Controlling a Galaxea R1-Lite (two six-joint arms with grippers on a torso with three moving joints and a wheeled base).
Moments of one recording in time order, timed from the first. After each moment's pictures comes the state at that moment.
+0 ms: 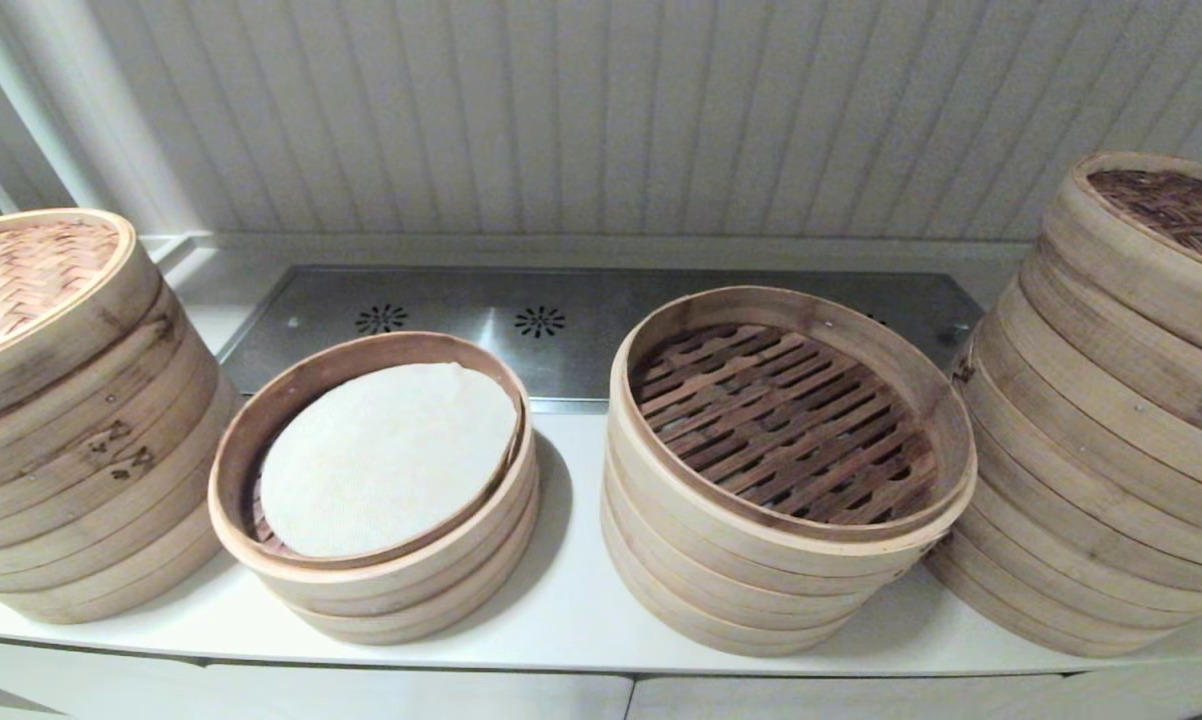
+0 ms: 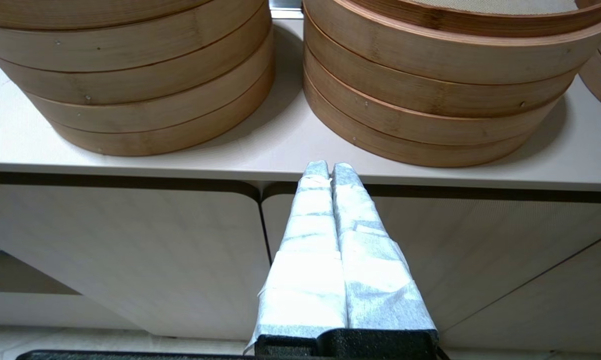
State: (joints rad) left arm -0.01 0.00 -0.03 0.08 0.00 0.01; right arm -0.15 1.18 -1.53 0.35 -0.19 0.02
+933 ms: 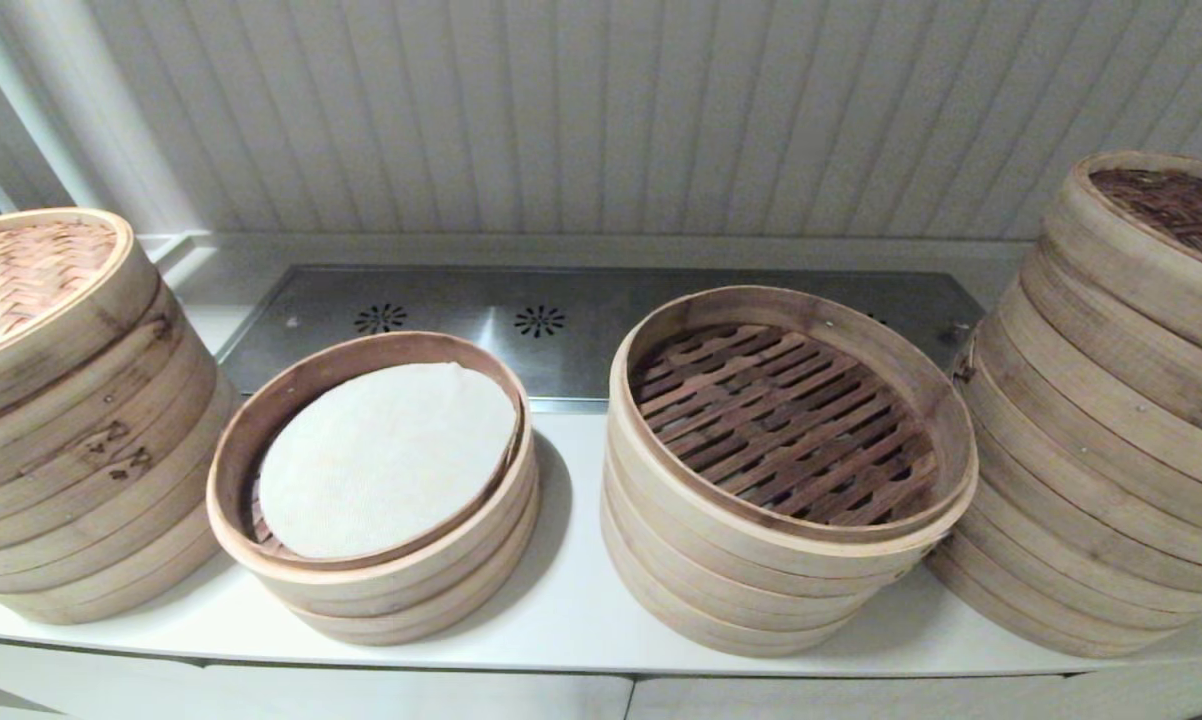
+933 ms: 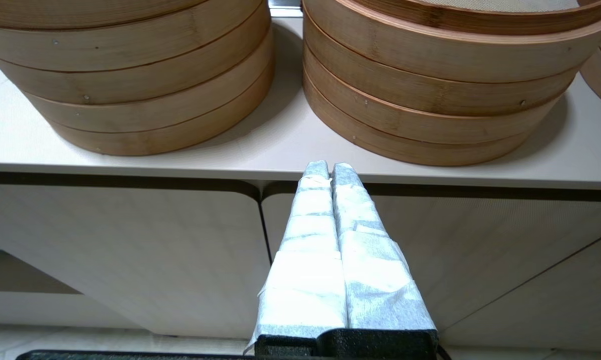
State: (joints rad) left arm -0.01 0.00 -0.03 0.08 0.00 0.01; right arm -0.17 1.40 -1.45 0.12 -0.28 0.03
